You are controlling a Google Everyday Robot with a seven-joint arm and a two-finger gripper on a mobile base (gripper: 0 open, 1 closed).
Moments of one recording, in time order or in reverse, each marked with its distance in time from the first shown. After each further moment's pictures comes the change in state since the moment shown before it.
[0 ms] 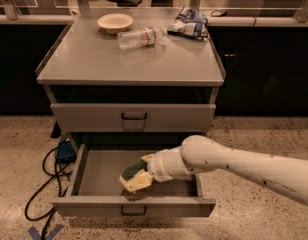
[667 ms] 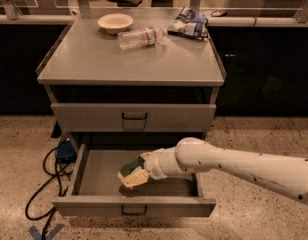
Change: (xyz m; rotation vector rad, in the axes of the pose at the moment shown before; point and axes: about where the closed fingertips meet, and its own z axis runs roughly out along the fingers) arm -0.003 -0.024 0.026 0.053 -0.030 0.000
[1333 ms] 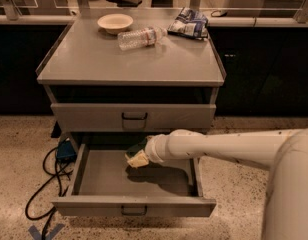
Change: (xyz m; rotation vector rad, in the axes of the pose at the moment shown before) arm -0.012 -0.086 0.008 0.253 0.068 -0.086
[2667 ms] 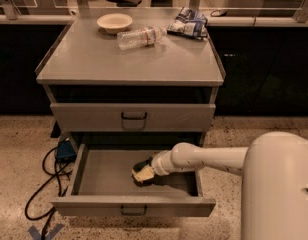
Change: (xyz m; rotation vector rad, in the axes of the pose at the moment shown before) arm 0.097 -0.009 0.078 -0.085 0.058 0.156
